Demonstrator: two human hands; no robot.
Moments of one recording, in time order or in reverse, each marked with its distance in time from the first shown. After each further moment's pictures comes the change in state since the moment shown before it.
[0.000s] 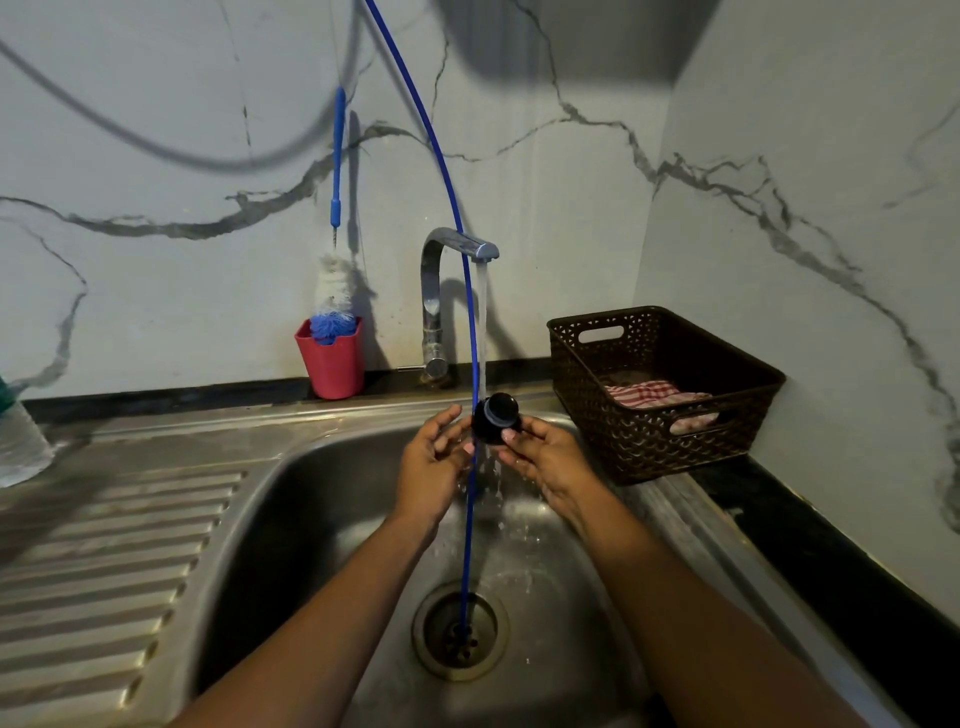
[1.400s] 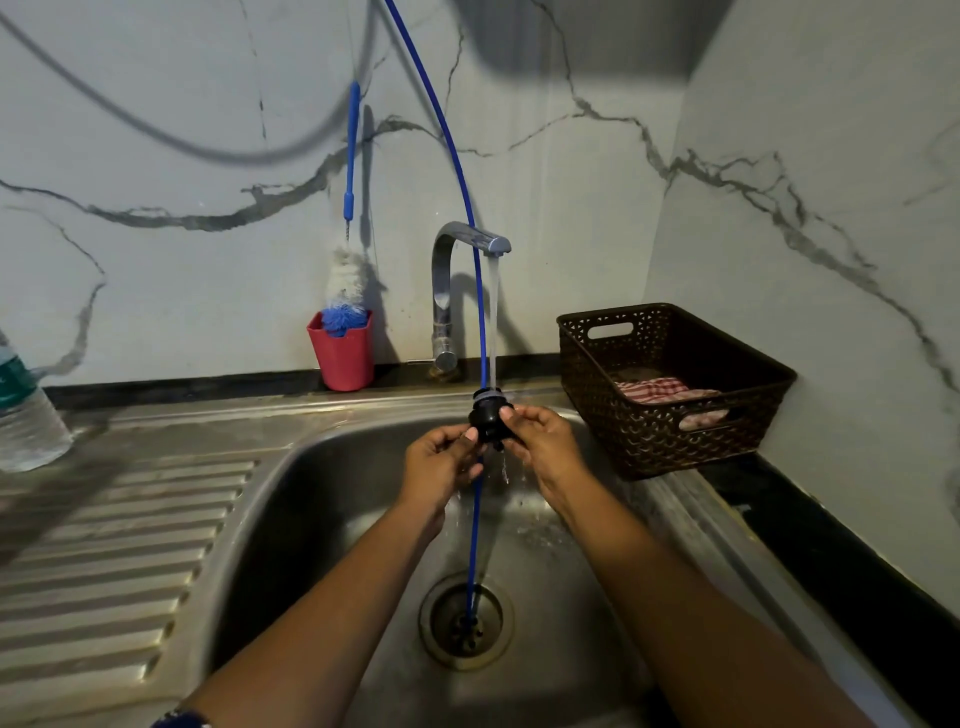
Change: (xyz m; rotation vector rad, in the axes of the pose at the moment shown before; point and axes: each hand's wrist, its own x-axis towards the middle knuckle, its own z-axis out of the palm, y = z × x) left_hand 0.001 -0.005 -0.001 -0.109 0.079 -0.147; right_hand -0.004 -0.003 0.022 -0.003 0.092 -0.081
